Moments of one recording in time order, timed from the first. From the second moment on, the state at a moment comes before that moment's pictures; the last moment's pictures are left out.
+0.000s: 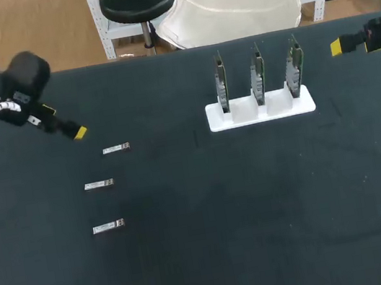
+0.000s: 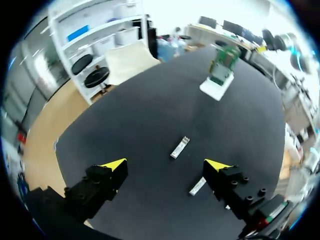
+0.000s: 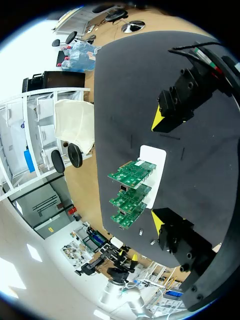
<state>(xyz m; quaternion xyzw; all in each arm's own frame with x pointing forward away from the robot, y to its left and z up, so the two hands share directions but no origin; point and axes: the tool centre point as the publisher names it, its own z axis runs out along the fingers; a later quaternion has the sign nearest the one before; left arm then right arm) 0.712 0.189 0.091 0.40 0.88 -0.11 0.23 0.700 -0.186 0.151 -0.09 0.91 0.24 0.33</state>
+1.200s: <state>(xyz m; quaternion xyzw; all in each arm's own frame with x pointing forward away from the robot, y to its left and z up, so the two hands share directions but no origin) 0.710 0.162 0.032 0.61 0.78 -0.10 0.08 0.700 -0.186 0.151 -0.09 0.91 0.24 0.33</state>
